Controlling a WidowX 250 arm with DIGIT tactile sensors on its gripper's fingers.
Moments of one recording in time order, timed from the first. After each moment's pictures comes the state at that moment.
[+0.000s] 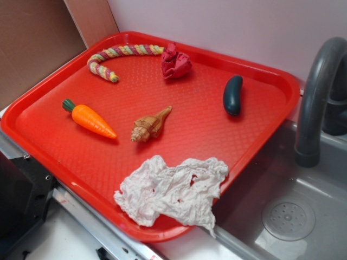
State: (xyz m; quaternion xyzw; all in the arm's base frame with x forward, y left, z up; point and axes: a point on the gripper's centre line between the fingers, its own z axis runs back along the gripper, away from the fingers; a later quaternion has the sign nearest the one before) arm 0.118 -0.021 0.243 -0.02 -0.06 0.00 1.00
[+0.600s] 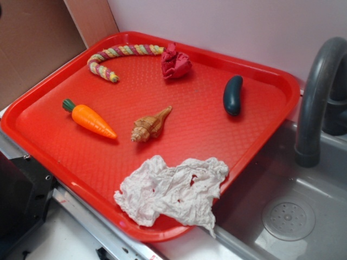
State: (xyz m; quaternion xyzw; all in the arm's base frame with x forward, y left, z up) arm 0.140 0.005 0.227 -0.03 -0.08 0.07 0.99
